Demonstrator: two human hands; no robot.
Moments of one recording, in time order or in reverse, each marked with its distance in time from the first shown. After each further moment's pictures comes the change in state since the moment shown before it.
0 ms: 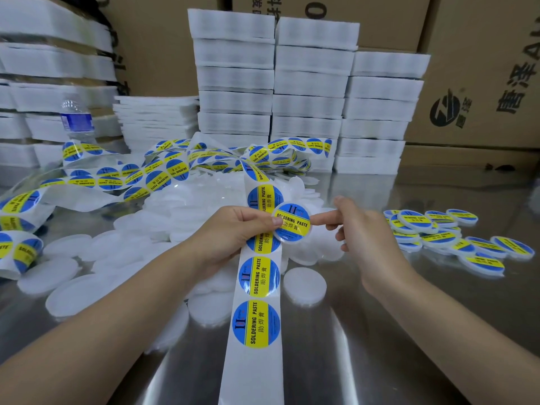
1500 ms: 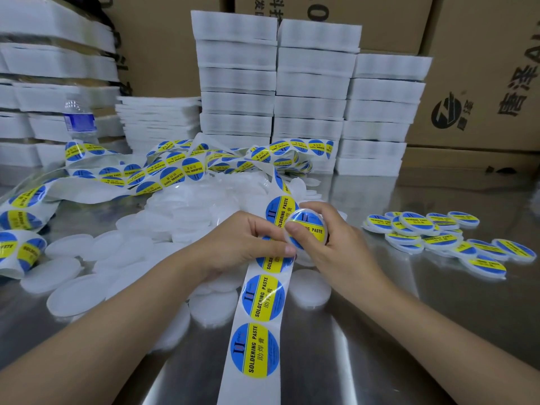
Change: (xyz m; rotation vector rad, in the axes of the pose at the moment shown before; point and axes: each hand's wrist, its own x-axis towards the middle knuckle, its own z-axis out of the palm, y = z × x) left_hand -0.004 -0.001 -0.001 0.322 -0.152 0.141; right_hand -0.004 0.024 0.013 -0.266 -0.175 -0.408
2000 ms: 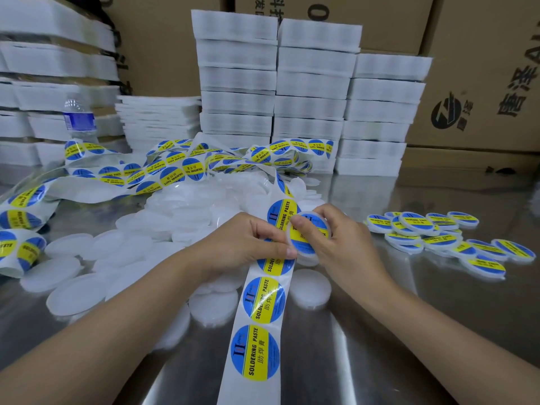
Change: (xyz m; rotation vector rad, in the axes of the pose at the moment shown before) left_hand 0.001 -0.002 0.001 -0.024 -0.027 -0.019; right_hand 0.002 0.003 -0.002 -0.040 0.104 -0.024
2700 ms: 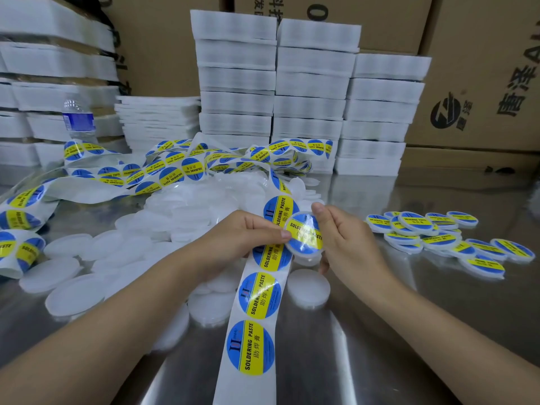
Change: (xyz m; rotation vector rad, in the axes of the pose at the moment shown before) left_hand 0.001 0.001 -0.001 -0.149 0.057 -0.054; right_hand 0.001 -0.004 -0.004 0.164 -0.061 0.080
